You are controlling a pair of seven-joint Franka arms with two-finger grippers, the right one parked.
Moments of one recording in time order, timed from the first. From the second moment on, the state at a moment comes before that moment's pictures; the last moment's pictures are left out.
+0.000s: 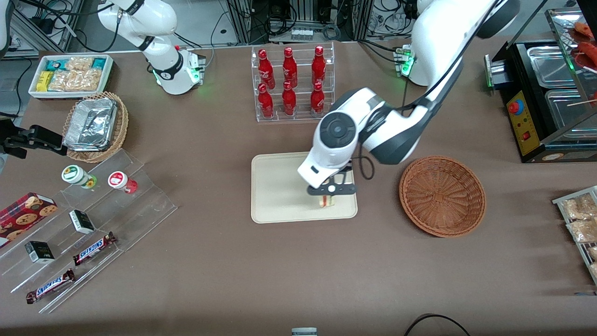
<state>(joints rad) -0.31 0.68 -0.53 -1.34 0.23 1.85 -0.82</state>
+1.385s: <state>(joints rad) -0.44 0.87 -0.53 -1.33 0.37 1.99 -0.93</state>
